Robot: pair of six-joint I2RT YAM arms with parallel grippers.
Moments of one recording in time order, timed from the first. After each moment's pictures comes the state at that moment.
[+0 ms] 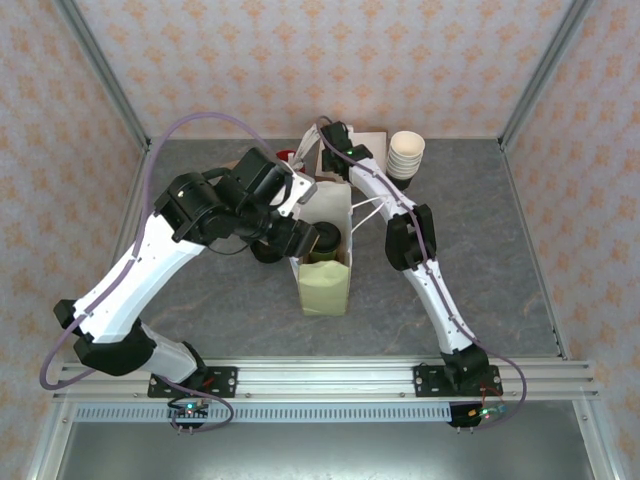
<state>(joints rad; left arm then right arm) -0.78 1.46 1.95 -1.44 0.05 -0.26 0.47 2.73 2.63 -0.75 0.34 0.34</state>
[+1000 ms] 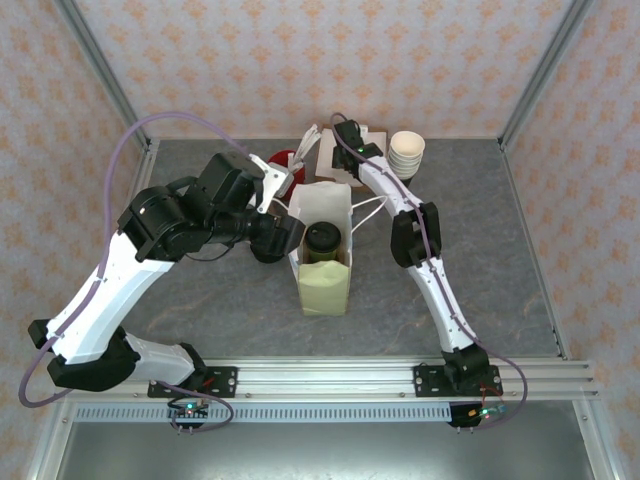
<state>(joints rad) -0.78 1.34 1.91 -1.39 -0.06 -0.31 0.42 2.75 2.63 -0.75 0.34 0.40</state>
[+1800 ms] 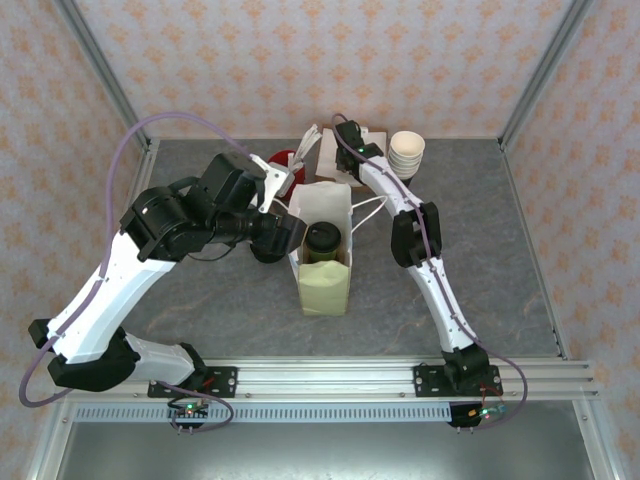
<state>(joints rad) -0.78 1.34 1.89 -1.37 -0.06 -0.33 0.41 2.75 2.63 -0.77 0.31 0.41</state>
